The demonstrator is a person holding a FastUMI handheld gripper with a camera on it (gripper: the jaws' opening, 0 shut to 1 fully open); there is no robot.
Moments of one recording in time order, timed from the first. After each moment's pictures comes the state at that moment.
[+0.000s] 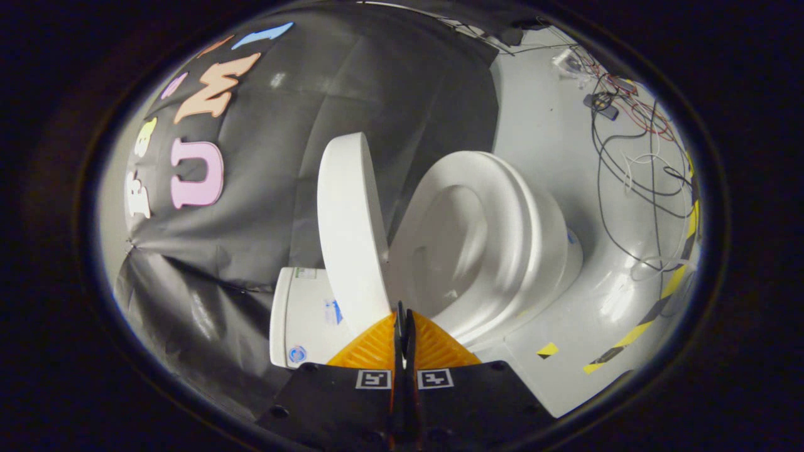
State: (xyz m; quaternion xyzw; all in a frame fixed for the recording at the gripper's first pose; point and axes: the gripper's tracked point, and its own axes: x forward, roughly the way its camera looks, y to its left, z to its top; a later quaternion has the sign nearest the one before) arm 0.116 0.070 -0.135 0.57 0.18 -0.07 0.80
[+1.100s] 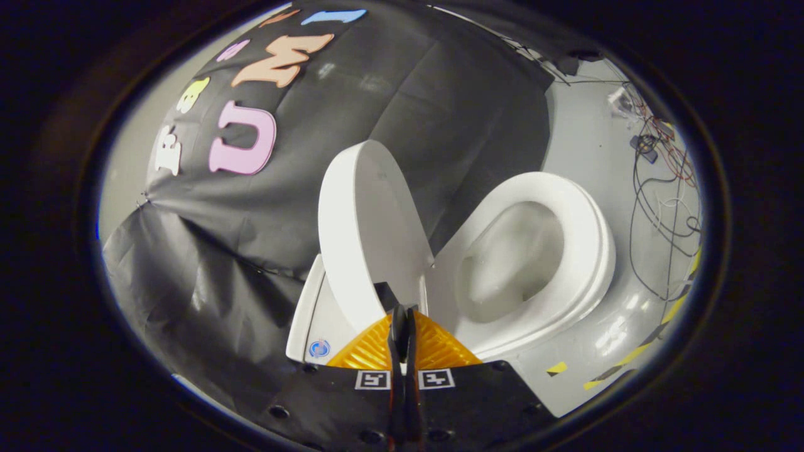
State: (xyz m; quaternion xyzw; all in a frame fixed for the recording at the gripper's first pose) arm 0.143 0.128 -0.066 0.47 0.17 -0.05 0.87
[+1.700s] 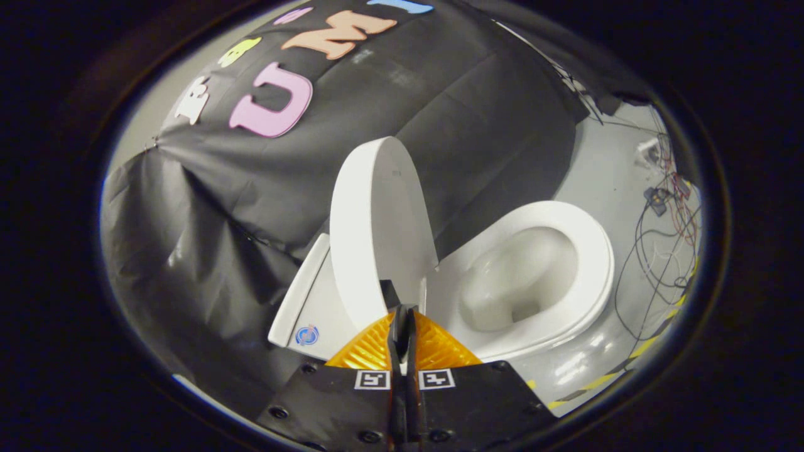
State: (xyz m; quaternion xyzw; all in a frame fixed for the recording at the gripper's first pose) arm 0.156 0.155 -0.042 0.35 0.18 -0.05 0.92
